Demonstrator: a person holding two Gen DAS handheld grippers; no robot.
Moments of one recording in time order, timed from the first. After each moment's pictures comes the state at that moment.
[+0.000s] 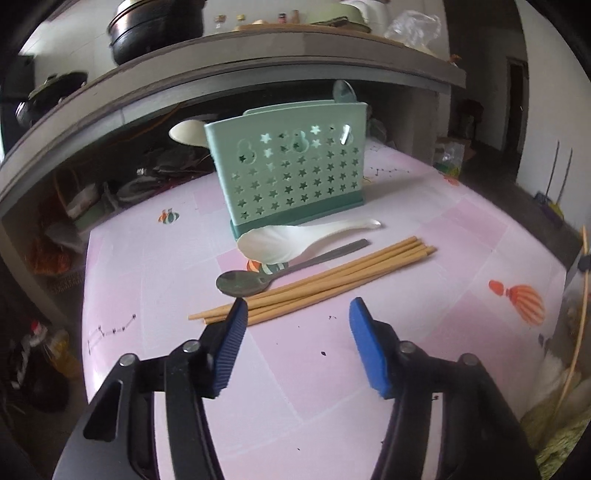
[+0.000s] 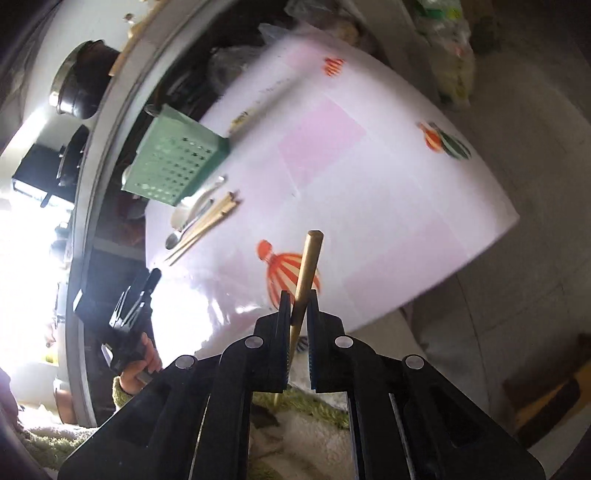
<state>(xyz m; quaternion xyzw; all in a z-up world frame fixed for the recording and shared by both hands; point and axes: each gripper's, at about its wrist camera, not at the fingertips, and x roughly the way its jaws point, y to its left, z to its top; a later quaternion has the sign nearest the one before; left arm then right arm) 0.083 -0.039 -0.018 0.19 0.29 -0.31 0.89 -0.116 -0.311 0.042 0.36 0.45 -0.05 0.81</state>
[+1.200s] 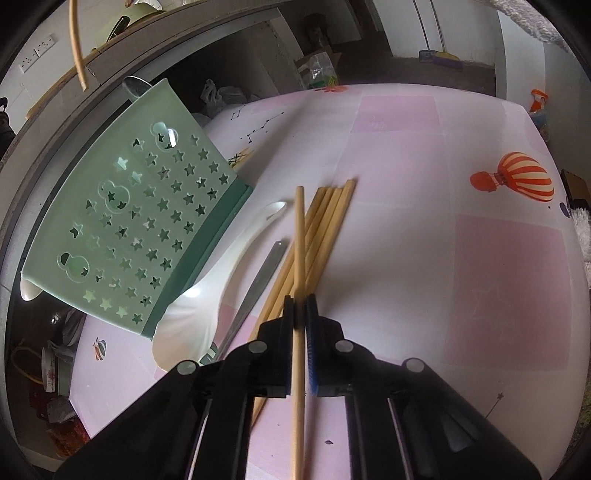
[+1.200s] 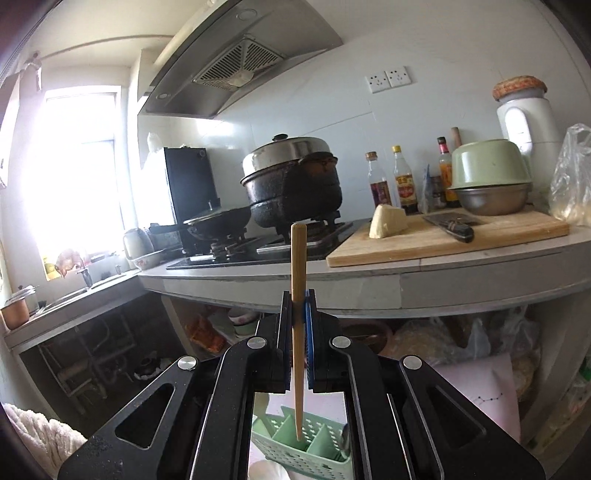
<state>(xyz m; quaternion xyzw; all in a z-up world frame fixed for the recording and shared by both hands) 0.108 -0.123 -0.053 0.43 0.24 -0.46 0.73 0.110 -0.249 0.257 0.08 0.09 0.14 0.98</state>
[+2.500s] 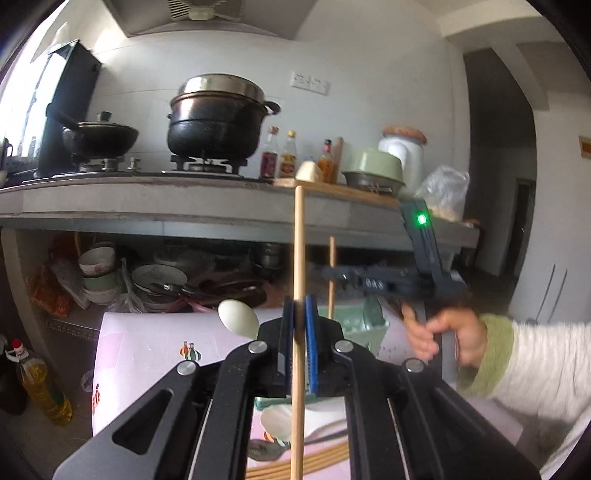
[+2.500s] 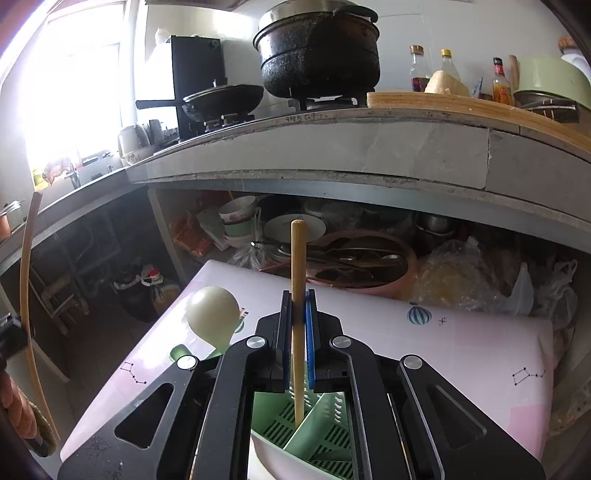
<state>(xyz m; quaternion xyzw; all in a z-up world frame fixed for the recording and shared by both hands) 0.133 -0.003 0.125 -0.04 0.13 -0.30 0.94 0.205 -0.197 0.137 -0.01 0.24 0.16 0.96</state>
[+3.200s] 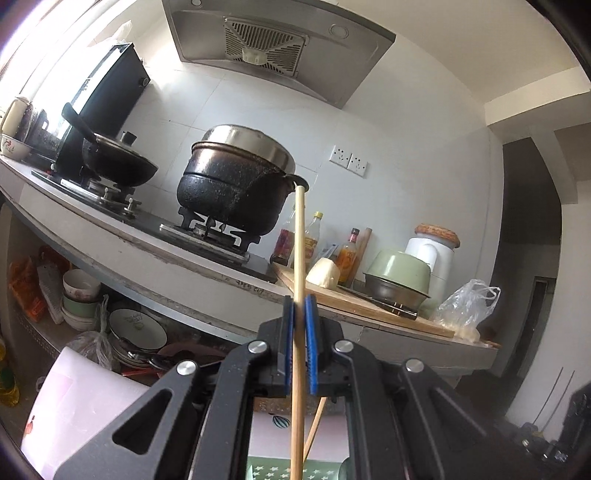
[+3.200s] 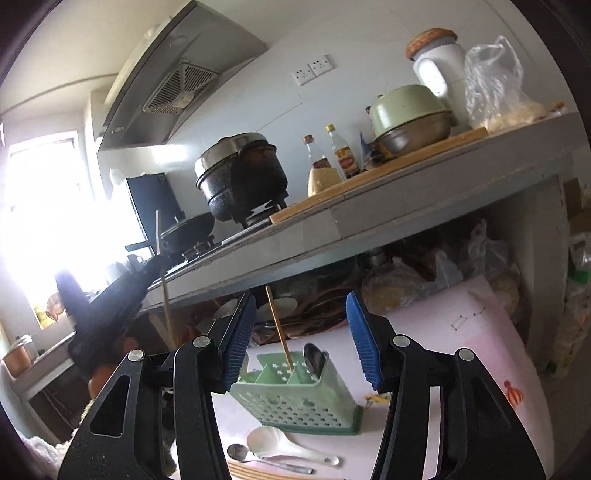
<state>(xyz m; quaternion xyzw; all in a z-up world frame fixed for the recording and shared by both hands) 0.217 -0.068 0.185 -0.17 0.03 -0.25 0.95 0.035 -0.293 0.158 0.19 0.09 0.06 0.98</state>
